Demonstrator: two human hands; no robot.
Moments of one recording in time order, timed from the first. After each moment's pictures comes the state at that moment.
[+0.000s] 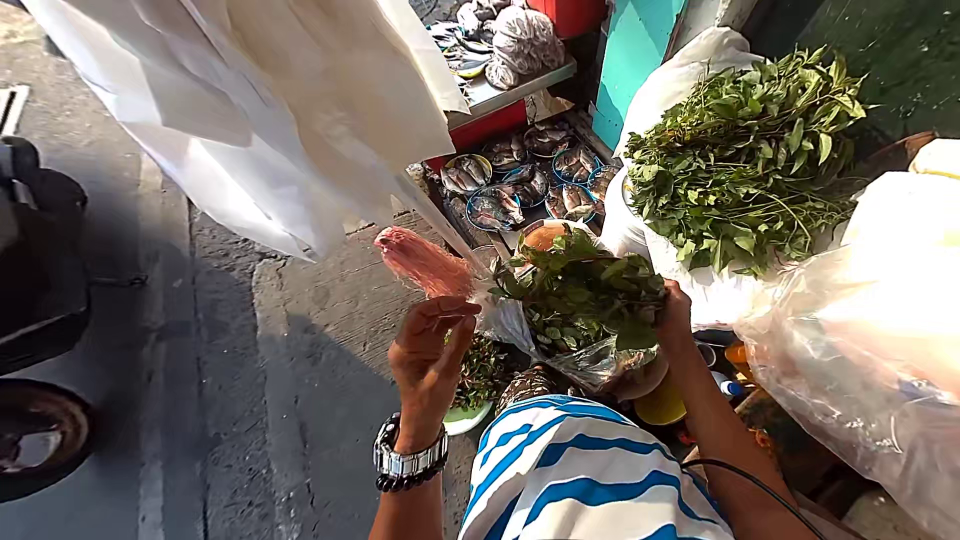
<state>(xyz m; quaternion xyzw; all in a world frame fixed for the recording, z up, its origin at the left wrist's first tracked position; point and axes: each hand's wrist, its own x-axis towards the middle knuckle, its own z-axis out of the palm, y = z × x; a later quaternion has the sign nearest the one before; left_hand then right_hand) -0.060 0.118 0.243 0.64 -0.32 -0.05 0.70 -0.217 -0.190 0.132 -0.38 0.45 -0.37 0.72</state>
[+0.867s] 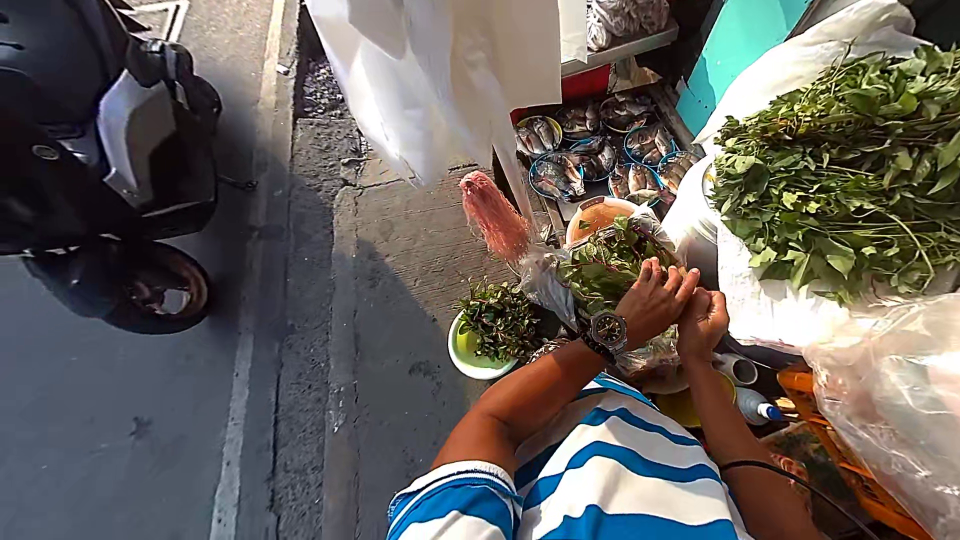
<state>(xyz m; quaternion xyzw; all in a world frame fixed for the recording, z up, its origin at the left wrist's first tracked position) -0.117 -0.054 0.164 0.77 -0.63 -0.08 0.10 -0.215 -0.130 0.112 -0.73 0.41 -0.38 0.40</state>
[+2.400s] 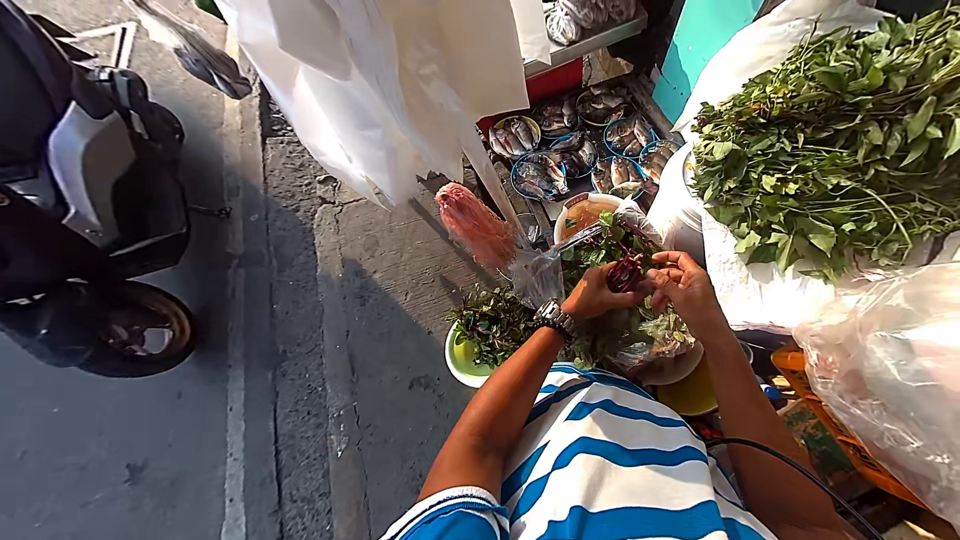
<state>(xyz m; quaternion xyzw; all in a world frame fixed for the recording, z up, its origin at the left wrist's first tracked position) -0.055 -0.013 0.134 0.68 -0.40 -0.37 0.50 -0.196 -0.152 0.182 -0.70 0.28 -0.09 0.65</state>
